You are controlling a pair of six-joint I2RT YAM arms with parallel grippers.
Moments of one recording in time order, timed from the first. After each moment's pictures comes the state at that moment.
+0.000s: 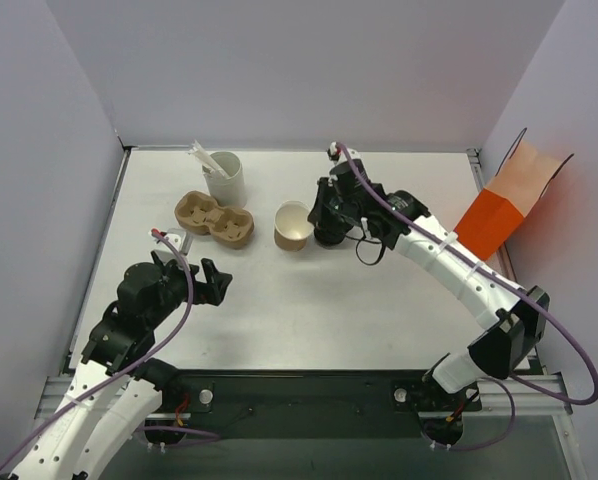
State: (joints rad) left arm -0.42 0.51 0.65 -0.48 0.05 -0.29; right arm 0.70 1.52 1.52 -0.64 0.10 0.54
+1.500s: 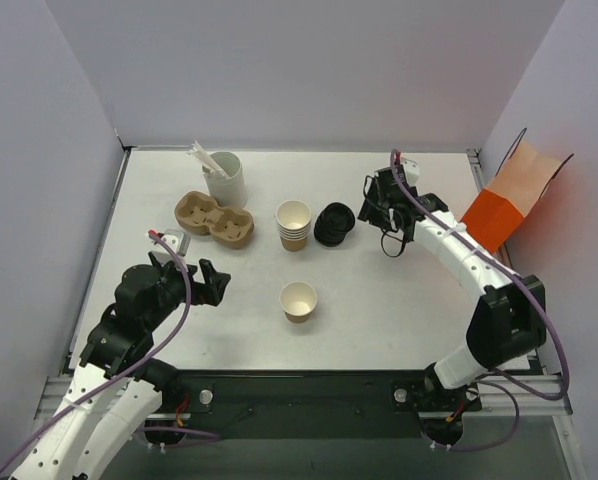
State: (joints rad) left arm -0.42 0.50 0.65 -0.49 0.03 -0.29; right arm 0.40 1.49 1.22 -0.53 0.26 0.60
